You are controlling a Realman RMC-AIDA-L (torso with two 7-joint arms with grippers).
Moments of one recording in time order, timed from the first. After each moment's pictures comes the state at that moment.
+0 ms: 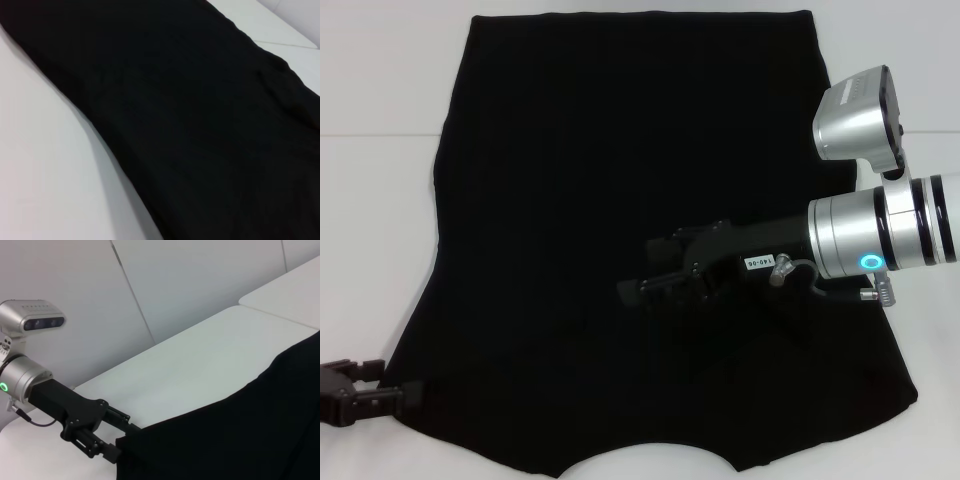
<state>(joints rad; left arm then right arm) -0.38 -2.05 0.28 0.79 2.44 1.58 -1.60 0.78 2.09 -1.12 -0.63 -1.89 -1.30 1.78</state>
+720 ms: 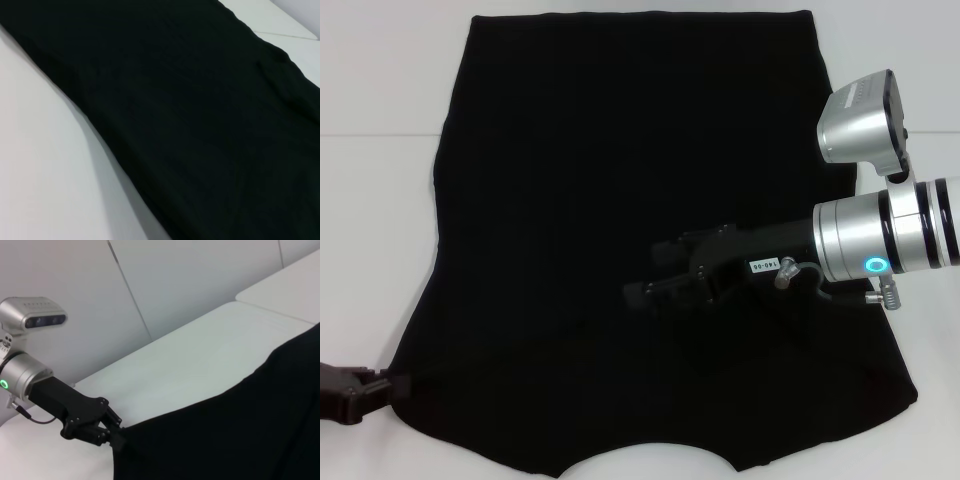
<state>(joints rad) -0.39 -2.04 0.30 0.77 2.46 1.56 -1.62 0.78 2.09 -1.12 -0.63 -1.90 -1.30 1.79</state>
